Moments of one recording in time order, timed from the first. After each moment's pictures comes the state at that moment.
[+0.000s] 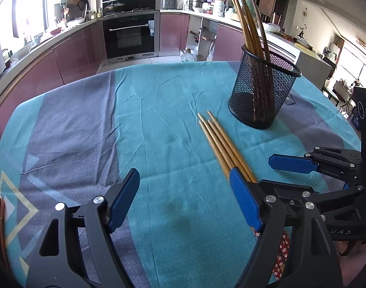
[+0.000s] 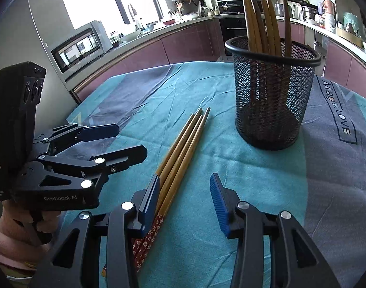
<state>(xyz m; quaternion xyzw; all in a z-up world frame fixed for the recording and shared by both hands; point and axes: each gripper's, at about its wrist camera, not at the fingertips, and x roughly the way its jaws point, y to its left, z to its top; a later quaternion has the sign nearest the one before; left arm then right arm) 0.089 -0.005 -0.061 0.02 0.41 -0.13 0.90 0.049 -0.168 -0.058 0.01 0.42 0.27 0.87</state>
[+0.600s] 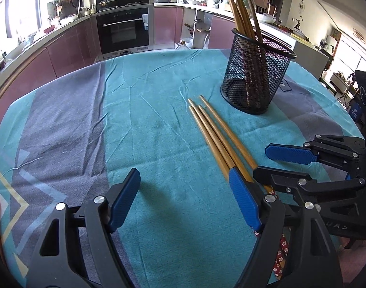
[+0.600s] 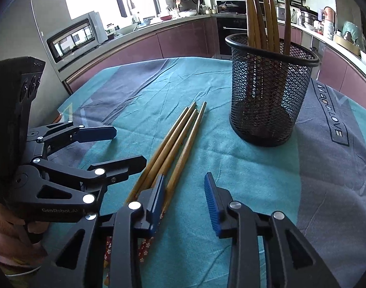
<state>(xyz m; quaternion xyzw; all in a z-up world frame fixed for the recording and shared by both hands) 0.089 -0.020 -0.072 0.03 0.43 -0.14 0.89 0.047 -0.163 -0.064 -0.03 0.42 0.25 0.87</state>
